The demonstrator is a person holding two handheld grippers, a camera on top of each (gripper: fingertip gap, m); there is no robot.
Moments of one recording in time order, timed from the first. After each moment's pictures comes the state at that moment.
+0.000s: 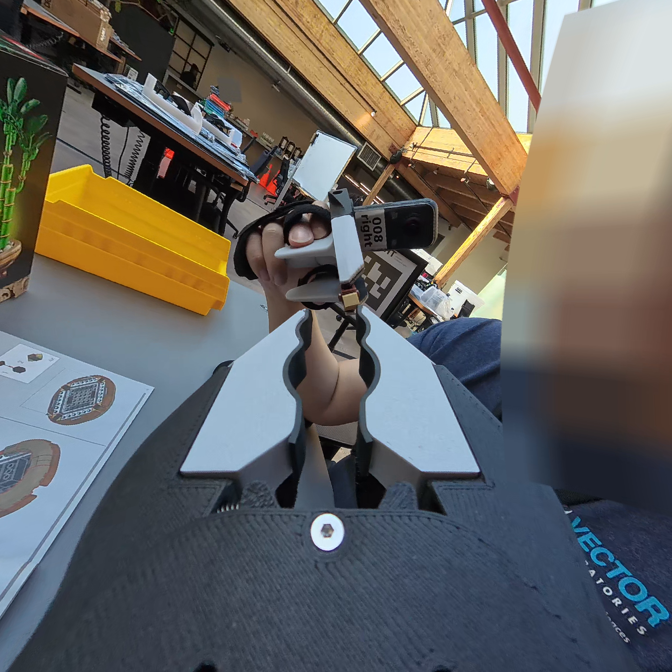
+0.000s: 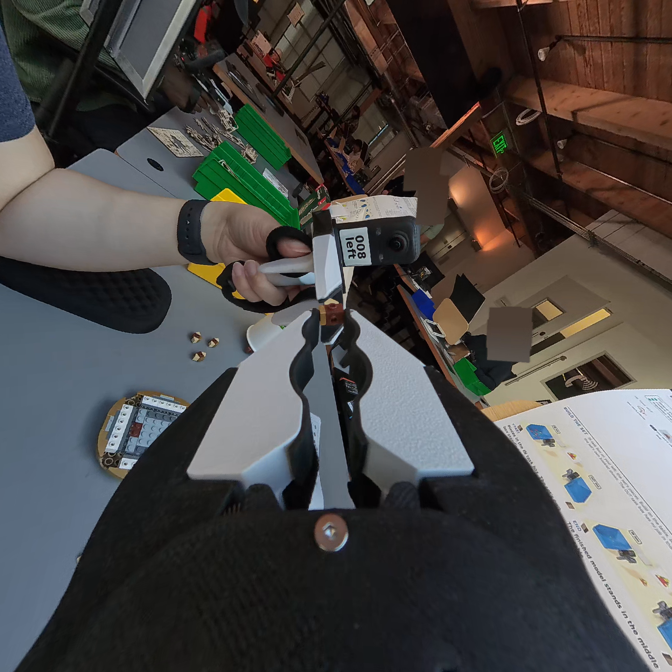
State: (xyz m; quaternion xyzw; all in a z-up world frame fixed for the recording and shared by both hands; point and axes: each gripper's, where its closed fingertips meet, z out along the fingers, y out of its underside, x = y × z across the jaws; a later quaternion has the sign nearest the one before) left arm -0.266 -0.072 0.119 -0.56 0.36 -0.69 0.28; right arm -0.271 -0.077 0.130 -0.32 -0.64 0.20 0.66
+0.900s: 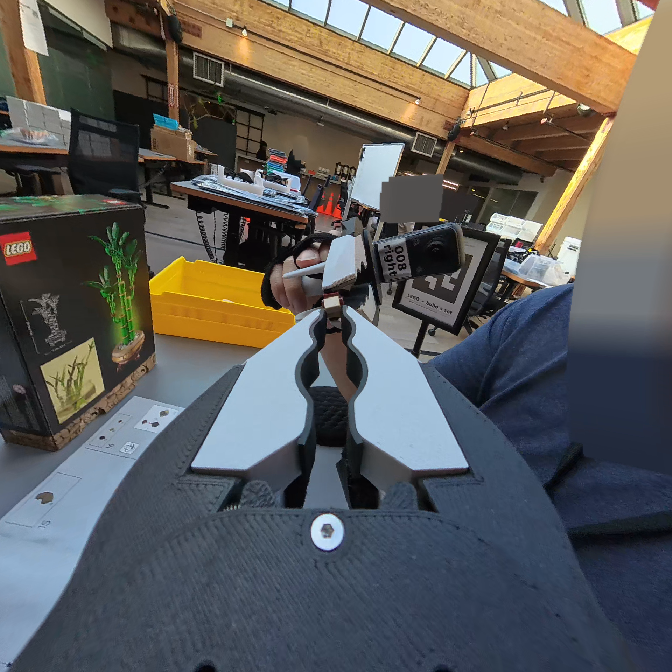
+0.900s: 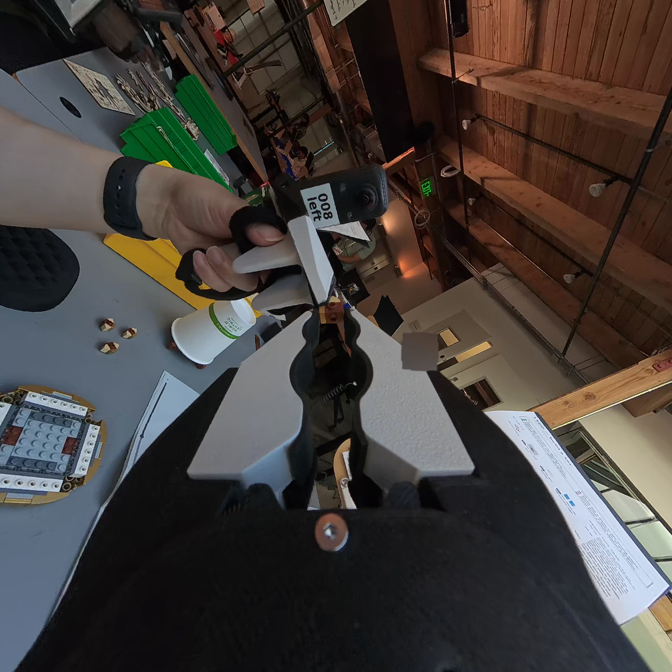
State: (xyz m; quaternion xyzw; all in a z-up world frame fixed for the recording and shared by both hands) left arm -0.265 -0.077 0.139 -0.53 0.42 -0.58 0.45; right arm -0.274 -0.075 0.143 -0.25 -0.62 0.10 0.74
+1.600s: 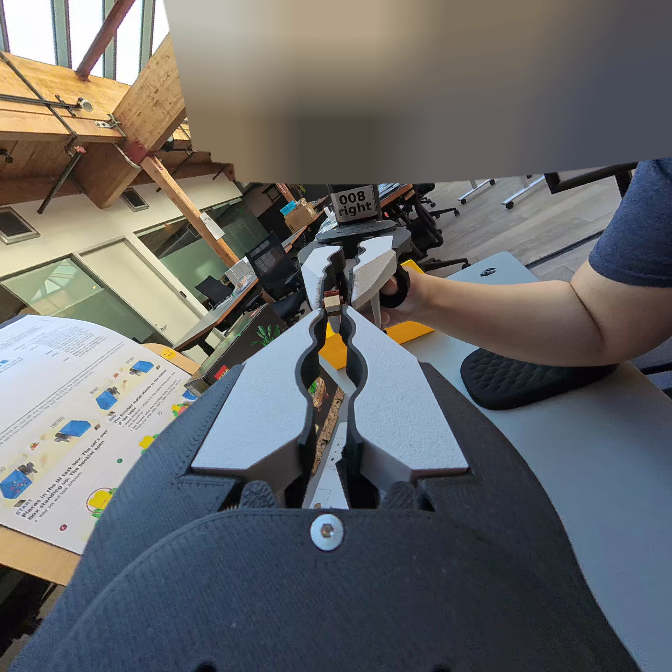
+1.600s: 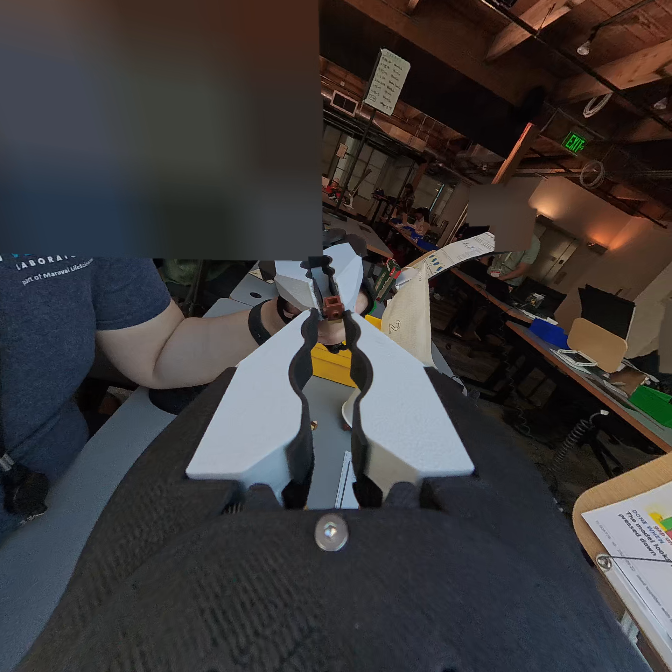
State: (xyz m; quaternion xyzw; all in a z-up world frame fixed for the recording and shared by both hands) left arm -0.269 -0.103 0.149 -0.38 0.56 -0.27 0.68; right arm -0.280 -0.101 0.153 -0.35 -0.59 0.44 0.59
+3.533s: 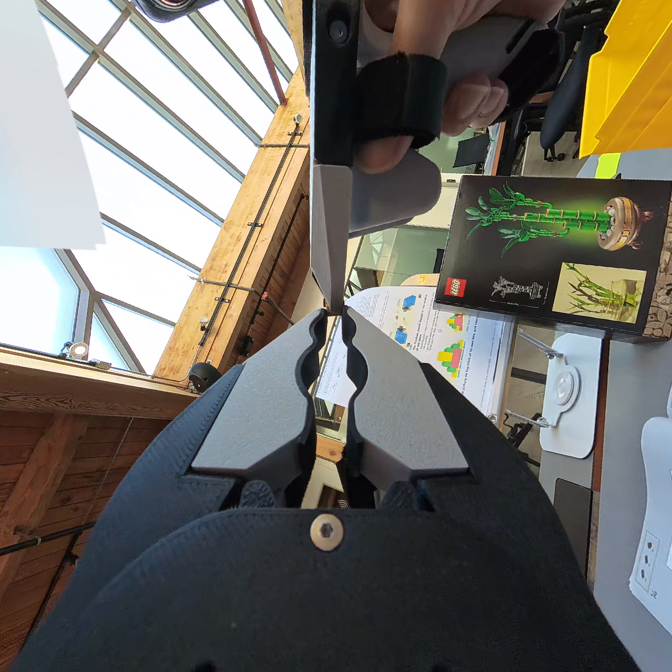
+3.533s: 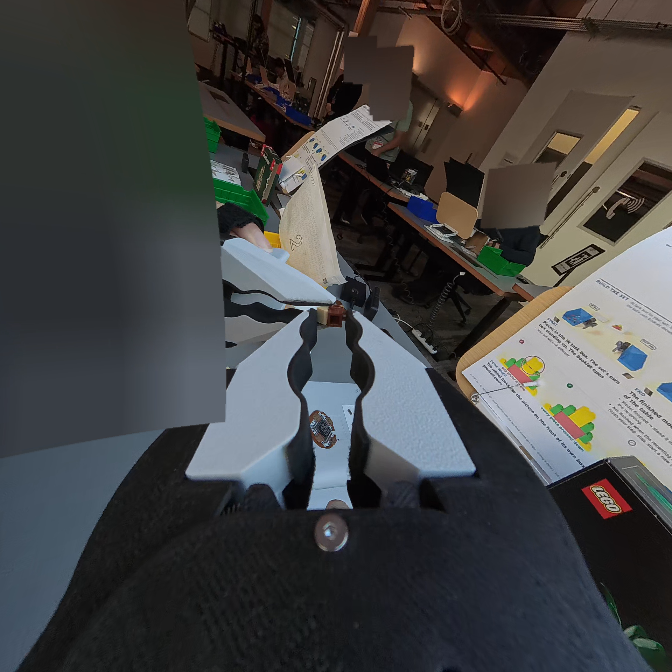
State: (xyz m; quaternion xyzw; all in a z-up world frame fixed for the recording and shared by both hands) left arm -0.270 -0.071 0.154 -0.23 0.52 0.32 0.76; right arm -0.283 -0.071 0.158 -0.53 -0.52 0.25 0.62
